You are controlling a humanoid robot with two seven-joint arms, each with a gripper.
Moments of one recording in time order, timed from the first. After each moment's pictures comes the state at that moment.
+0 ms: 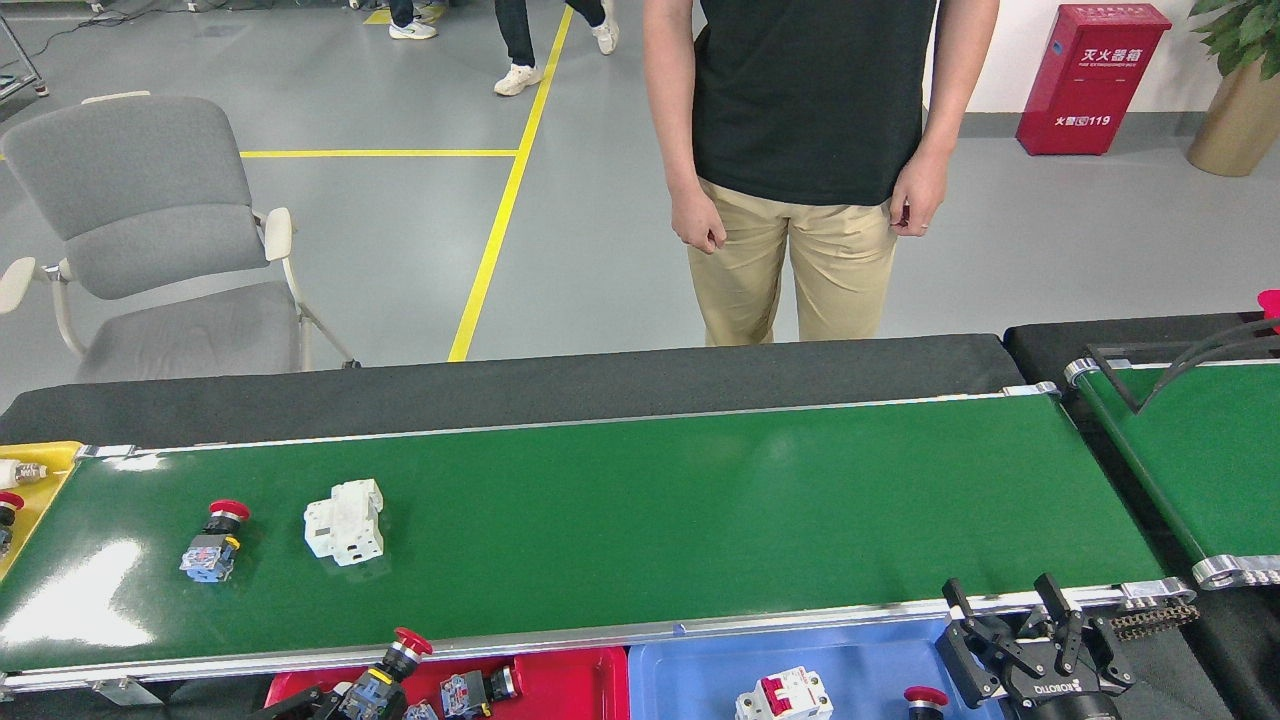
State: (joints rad) left arm 0.34 0.11 0.24 -1.69 -1.44 -0.78 -0.01; right arm 0.19 -0.12 -0.10 -1.60 1.19 -0.21 -0.08
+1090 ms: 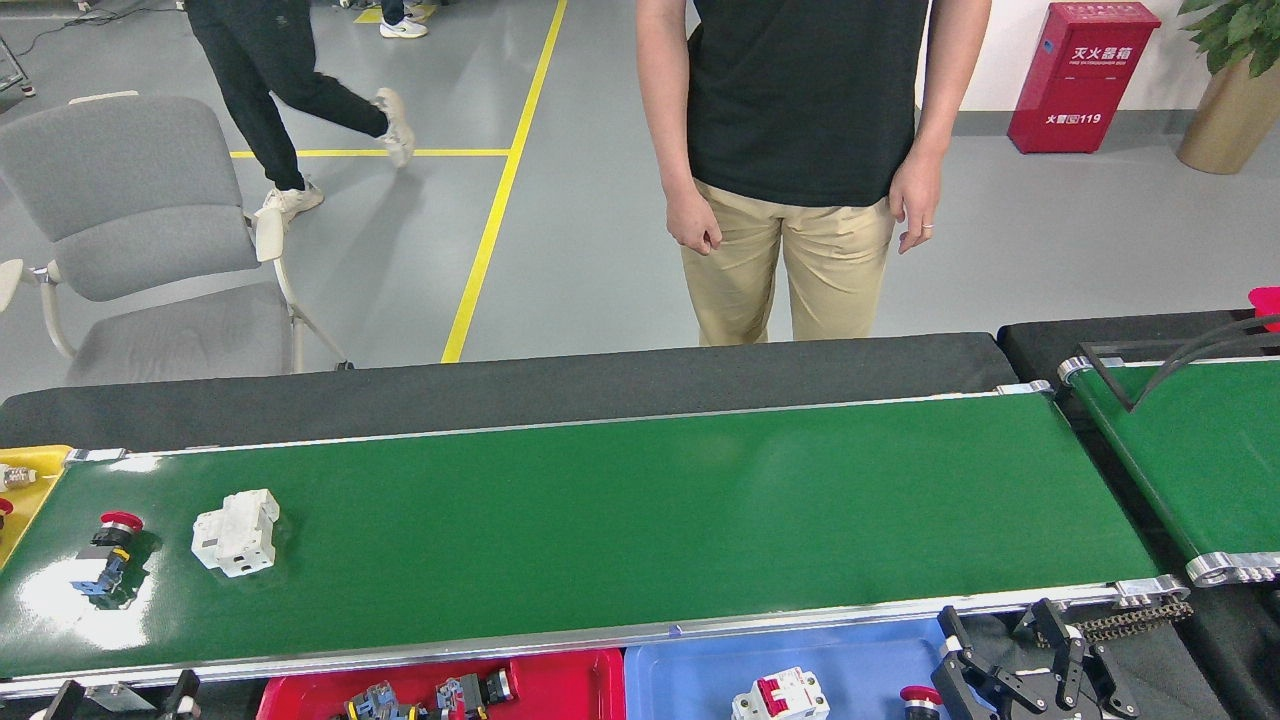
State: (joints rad) left arm 0.18 0.15 0.51 -1.52 -1.45 -0.45 -0.04; right arm 0.29 -0.11 -0.10 -1.72 1.19 -0.20 -0.08
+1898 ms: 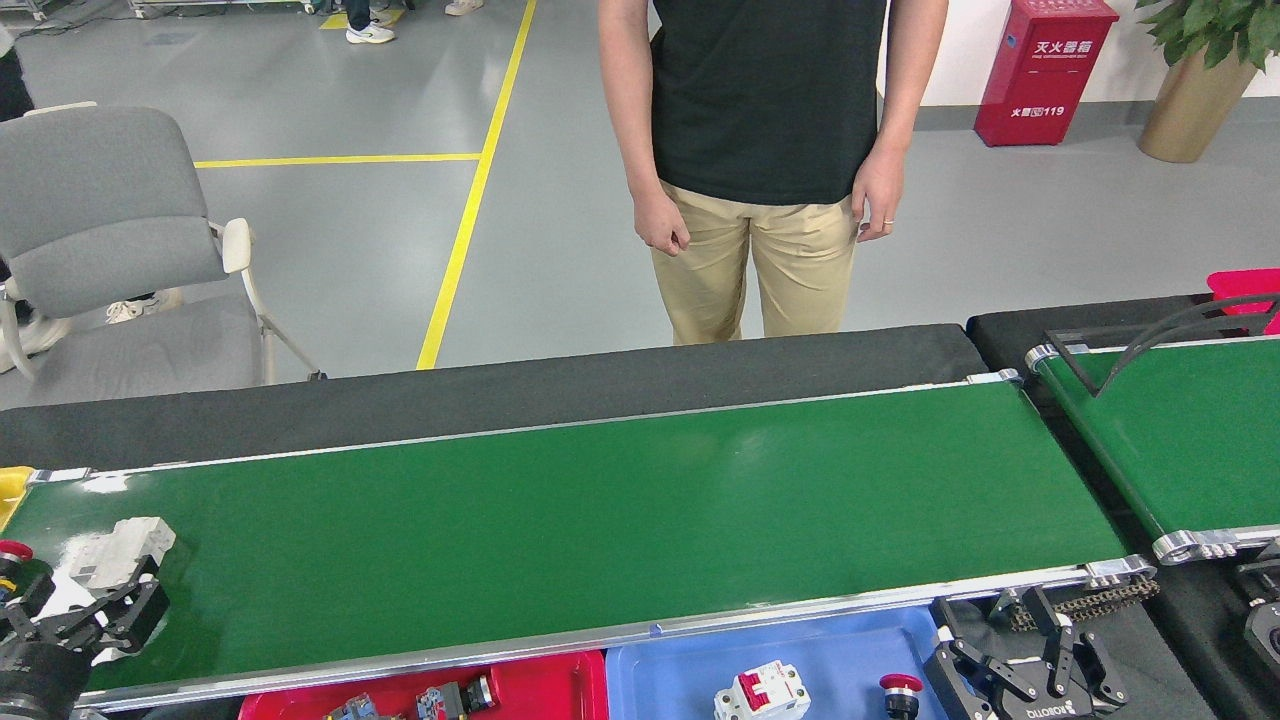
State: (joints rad) left arm -0.21 0.39 0.48 -0.92 -1.43 -0.35 -0.09; right arm 0.25 -0.11 -0.07 -1.71 1.19 -0.21 -0.08
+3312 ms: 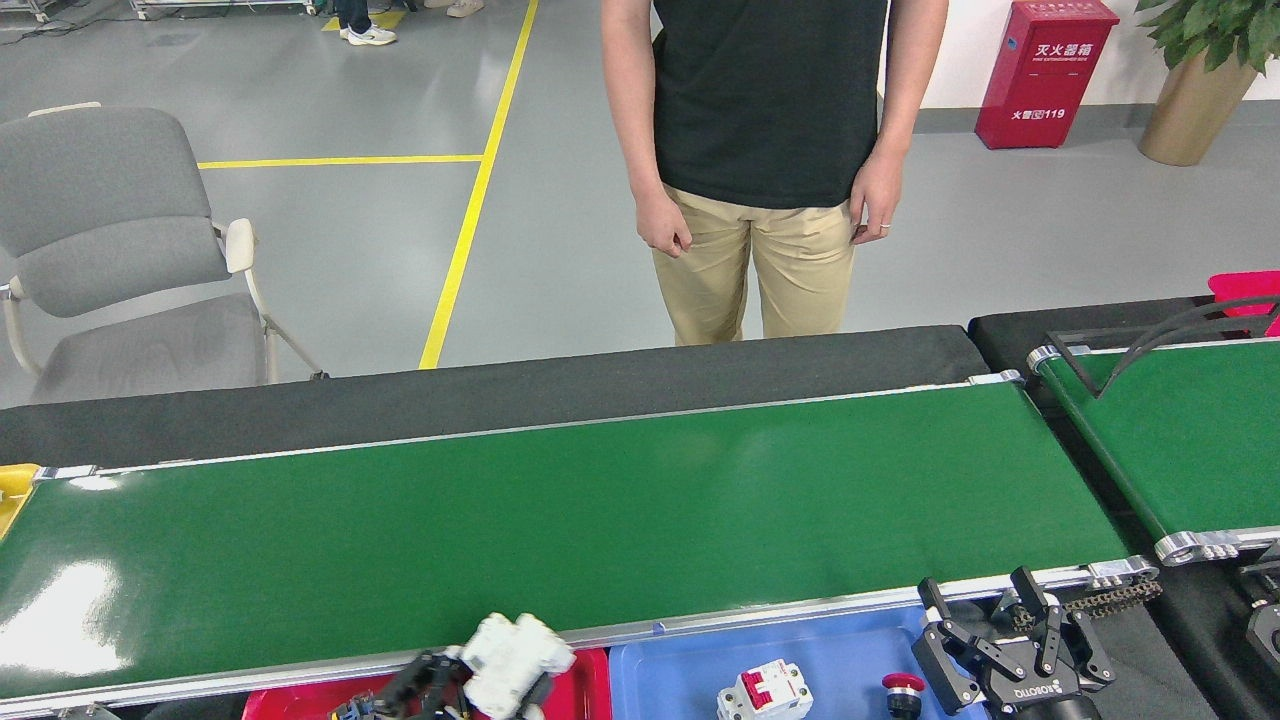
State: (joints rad) left arm 0.28 -0.05 -0.15 -1.76 -1.58 -0.63 0.04; right arm 0.23 -0.11 -0.07 -1.71 1.20 -0.21 -0.08
